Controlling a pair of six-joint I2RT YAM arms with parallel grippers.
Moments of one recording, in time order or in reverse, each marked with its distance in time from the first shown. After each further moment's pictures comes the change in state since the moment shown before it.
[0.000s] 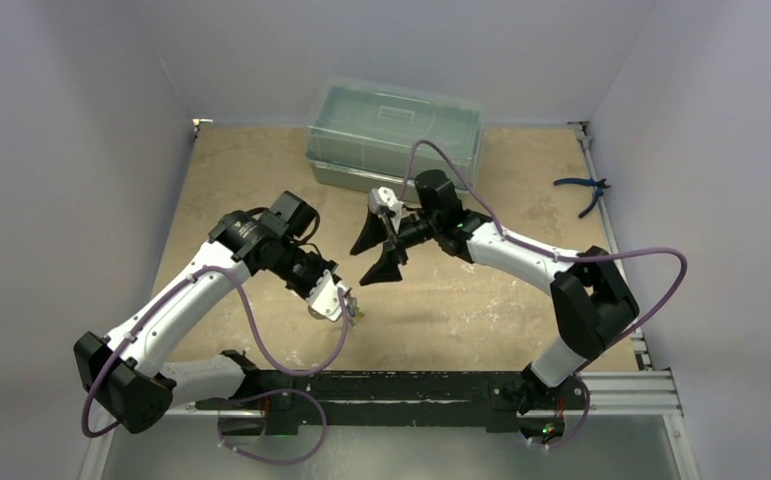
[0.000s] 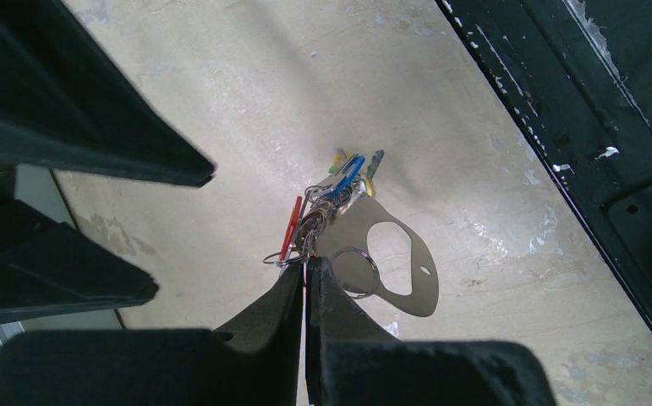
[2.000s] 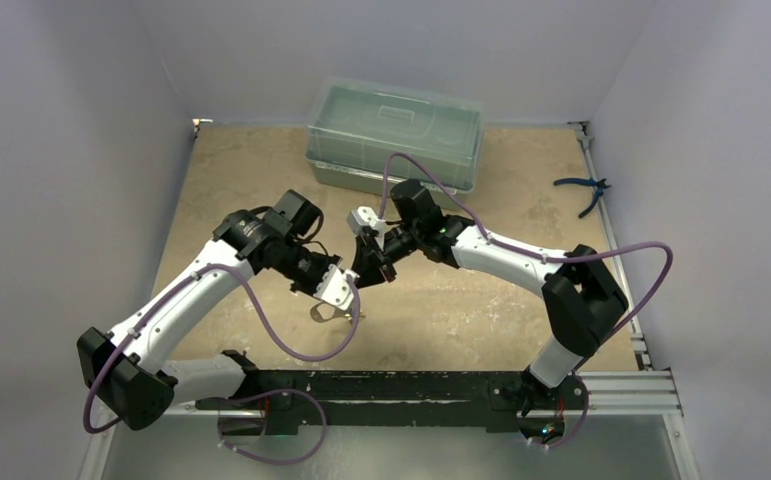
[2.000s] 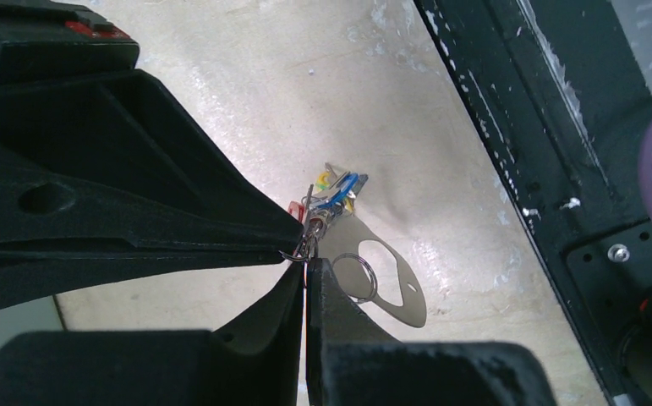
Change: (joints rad) left arm -0.012 0.018 0.000 0.034 0.025 -0.157; right arm 0.128 0.039 0.067 -0.183 -0.037 -0.166
